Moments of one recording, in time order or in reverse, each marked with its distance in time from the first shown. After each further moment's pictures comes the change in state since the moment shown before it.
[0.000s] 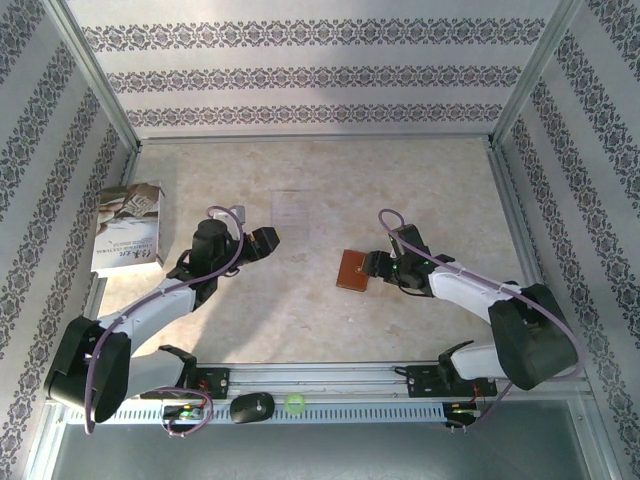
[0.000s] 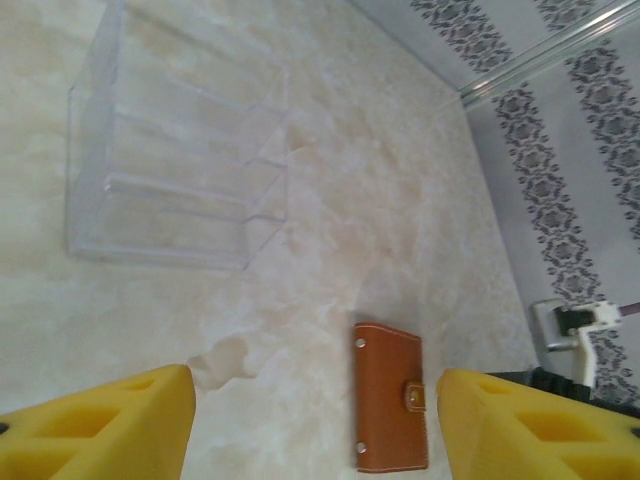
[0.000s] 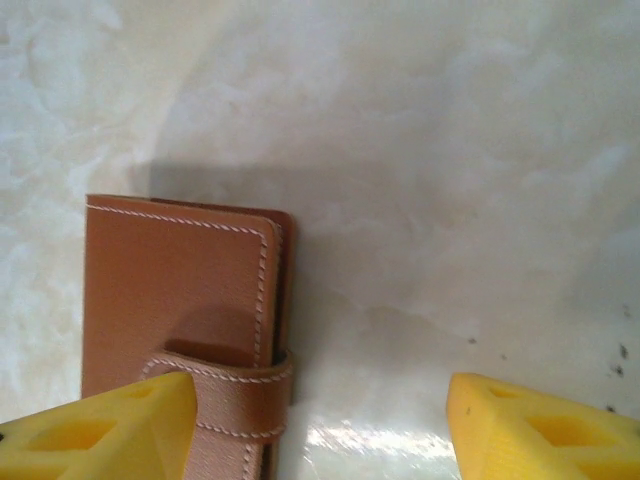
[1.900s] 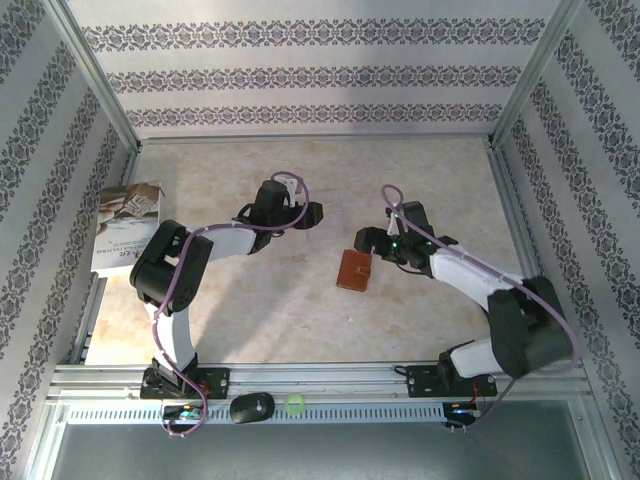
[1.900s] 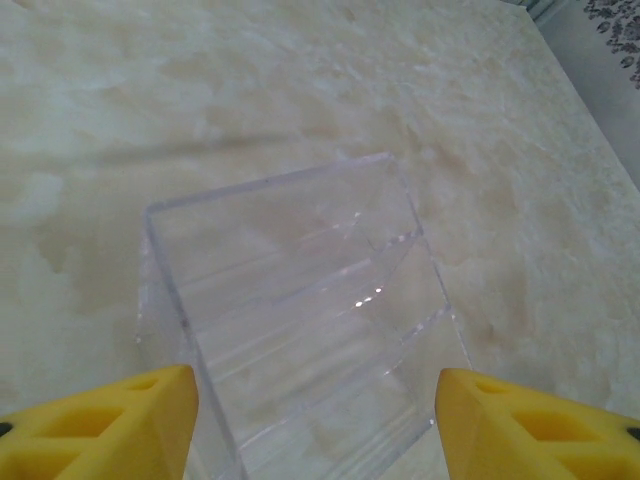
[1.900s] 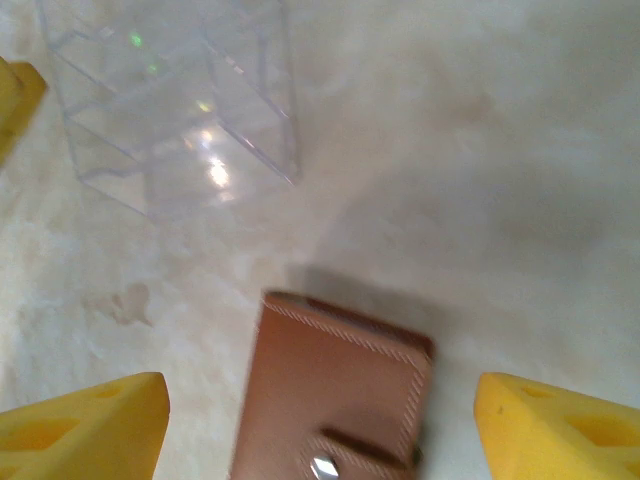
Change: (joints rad) left arm -0.103 0.705 0.551 0.075 -0.085 0.282; right arm -0.067 0.080 0.170 0.038 -0.163 -0.079
